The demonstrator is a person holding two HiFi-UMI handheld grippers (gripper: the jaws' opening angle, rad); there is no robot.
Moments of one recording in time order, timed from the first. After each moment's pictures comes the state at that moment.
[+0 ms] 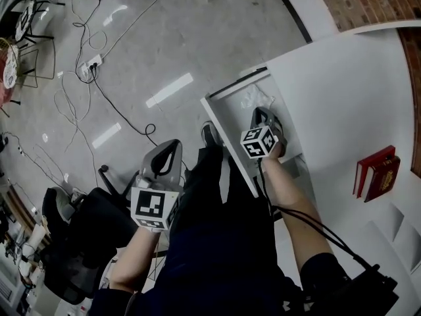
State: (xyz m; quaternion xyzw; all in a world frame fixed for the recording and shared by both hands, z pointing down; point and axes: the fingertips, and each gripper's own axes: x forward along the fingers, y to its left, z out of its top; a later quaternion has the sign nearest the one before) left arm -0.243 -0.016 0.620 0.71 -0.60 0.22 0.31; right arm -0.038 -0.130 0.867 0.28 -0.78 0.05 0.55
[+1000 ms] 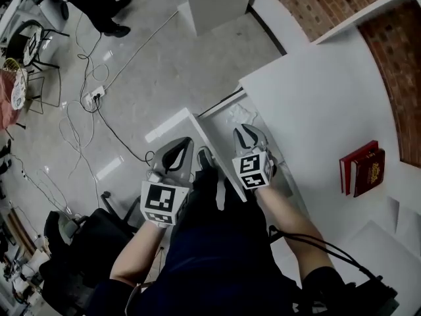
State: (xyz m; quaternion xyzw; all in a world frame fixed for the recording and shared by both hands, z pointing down) left arm -0.186 -0.062 0.540 0.76 -0.58 0.19 0.22; right arm -0.067 -0.116 0.682 0.30 -0.87 0.08 0.38
